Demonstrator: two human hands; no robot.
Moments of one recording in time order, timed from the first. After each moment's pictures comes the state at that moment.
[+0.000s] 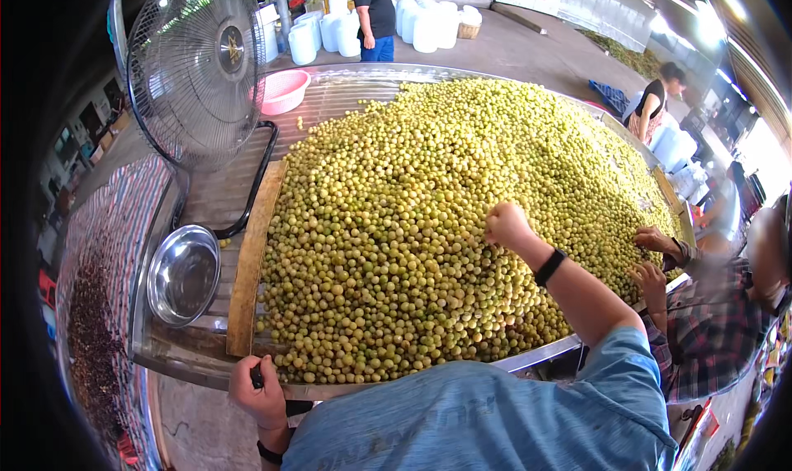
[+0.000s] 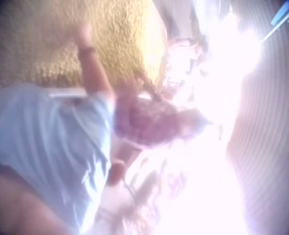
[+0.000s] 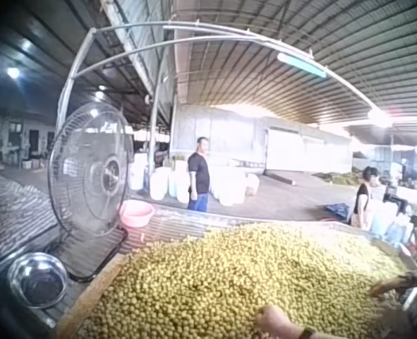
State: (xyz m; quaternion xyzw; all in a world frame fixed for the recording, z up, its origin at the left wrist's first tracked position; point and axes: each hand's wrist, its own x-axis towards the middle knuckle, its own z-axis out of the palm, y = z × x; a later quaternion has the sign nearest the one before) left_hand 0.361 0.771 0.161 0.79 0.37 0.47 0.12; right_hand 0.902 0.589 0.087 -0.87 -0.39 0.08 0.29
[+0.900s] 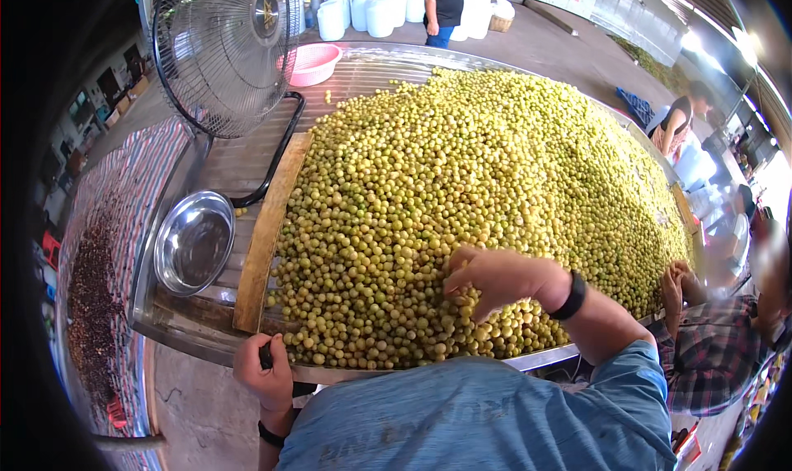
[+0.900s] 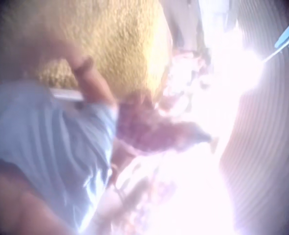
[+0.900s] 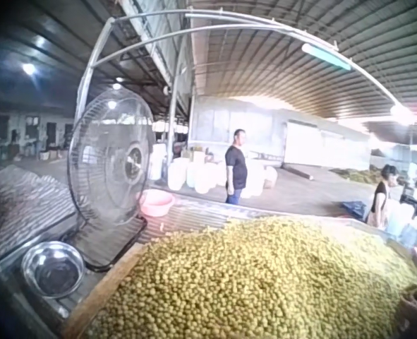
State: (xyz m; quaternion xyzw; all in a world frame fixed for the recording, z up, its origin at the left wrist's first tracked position) left_hand 0.350 0.769 0.160 0.79 0.38 0.47 0.11; right_hand 0.726 0.611 0.236 -0.65 -0.71 0.28 0.04
